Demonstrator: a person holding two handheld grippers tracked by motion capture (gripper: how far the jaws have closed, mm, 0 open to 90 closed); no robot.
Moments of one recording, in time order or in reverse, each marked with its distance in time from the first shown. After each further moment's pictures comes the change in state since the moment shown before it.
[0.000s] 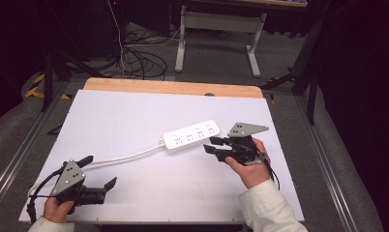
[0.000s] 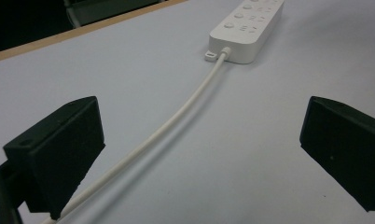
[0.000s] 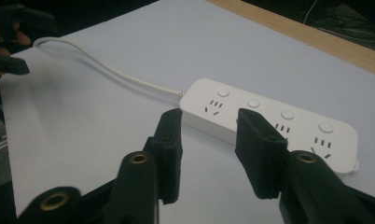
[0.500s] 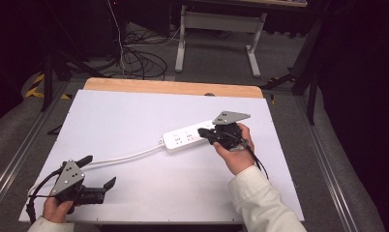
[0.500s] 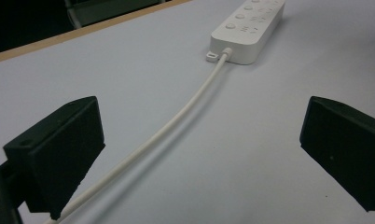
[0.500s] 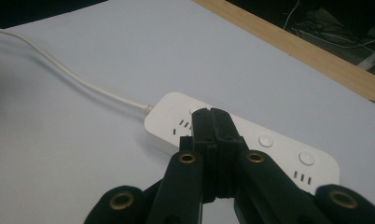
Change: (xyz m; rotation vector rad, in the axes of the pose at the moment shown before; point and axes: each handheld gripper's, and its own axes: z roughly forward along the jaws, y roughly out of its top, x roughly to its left) left arm 0.001 0.000 0.000 -0.003 -0.002 -0.004; right arm -0.014 0.021 0.048 0.041 -0.086 -0.065
